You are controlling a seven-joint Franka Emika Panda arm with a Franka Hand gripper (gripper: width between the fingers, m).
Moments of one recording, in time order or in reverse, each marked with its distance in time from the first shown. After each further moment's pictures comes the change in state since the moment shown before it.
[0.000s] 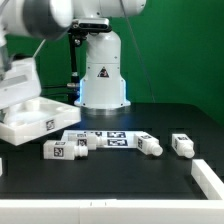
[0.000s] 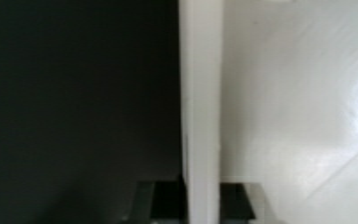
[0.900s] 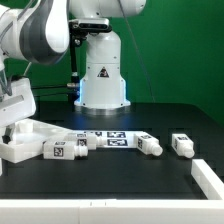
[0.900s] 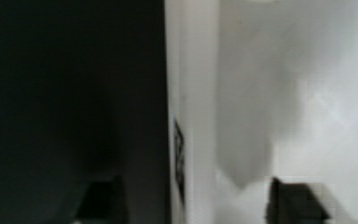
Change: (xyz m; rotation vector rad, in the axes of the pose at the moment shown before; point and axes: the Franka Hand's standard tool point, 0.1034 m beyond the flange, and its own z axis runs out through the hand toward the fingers) arm -0.041 -0.005 0.060 0.027 0.025 -0.120
